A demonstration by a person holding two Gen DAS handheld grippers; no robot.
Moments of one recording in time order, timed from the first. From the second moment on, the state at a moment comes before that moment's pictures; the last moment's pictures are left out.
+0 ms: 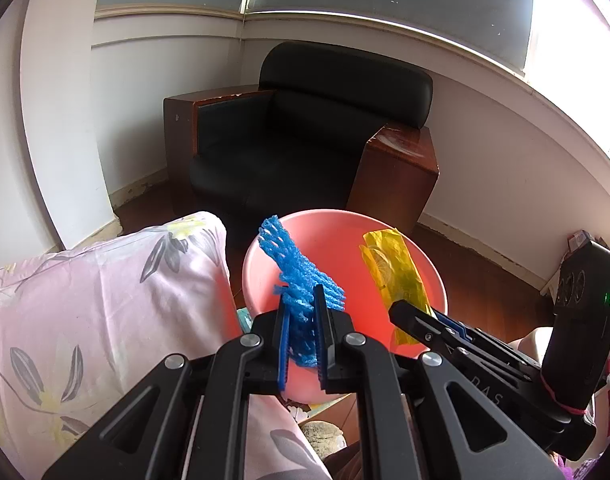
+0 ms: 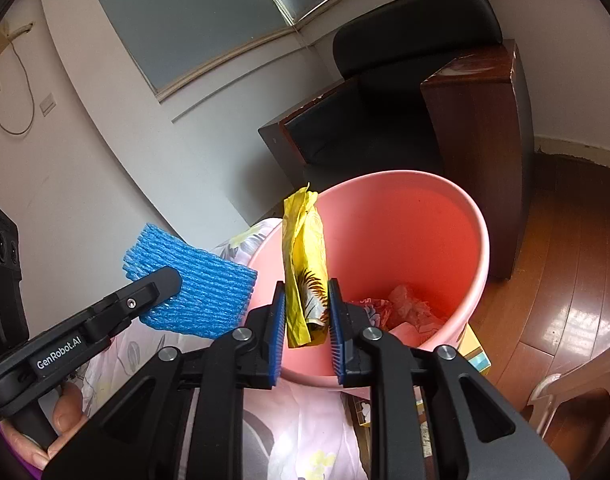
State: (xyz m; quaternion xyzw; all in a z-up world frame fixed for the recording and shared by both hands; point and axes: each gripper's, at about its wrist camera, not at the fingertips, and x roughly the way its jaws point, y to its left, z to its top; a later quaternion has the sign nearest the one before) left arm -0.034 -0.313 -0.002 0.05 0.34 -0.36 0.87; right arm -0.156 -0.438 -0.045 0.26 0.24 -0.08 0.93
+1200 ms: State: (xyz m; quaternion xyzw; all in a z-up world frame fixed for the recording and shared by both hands) left arm -0.015 -0.360 -0.037 0.08 0.38 -0.37 0.85; right arm -0.144 -0.463 -0.063 0.27 0.27 -0.12 0.92
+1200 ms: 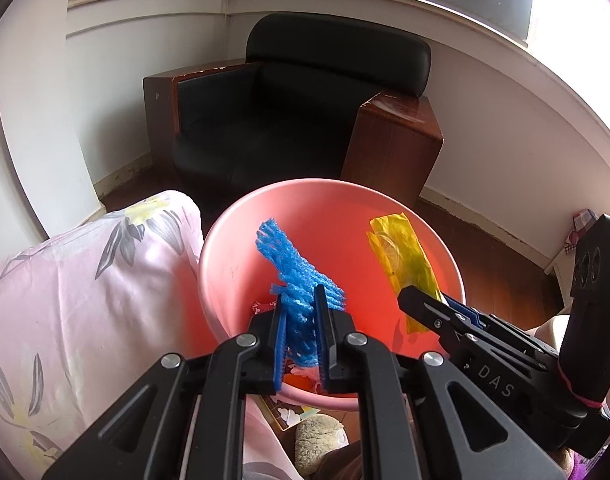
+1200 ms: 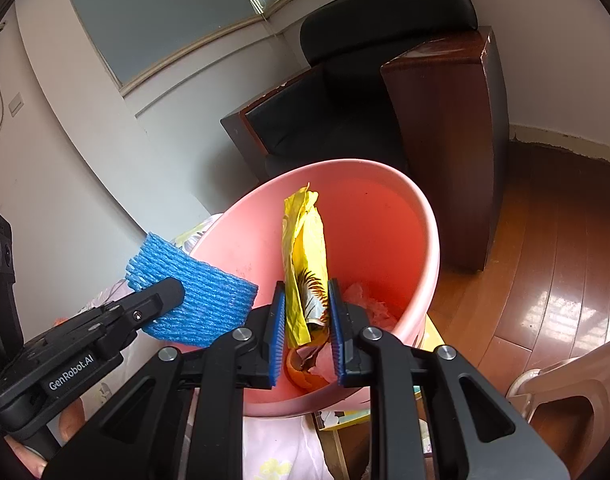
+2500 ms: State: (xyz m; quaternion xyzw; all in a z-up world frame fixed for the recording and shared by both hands) left arm -0.049 -0.313 -0.008 0.08 0.34 -0.36 0.87; right arm -0.178 -0.422 -0.043 0.21 0.27 -0.13 0.93
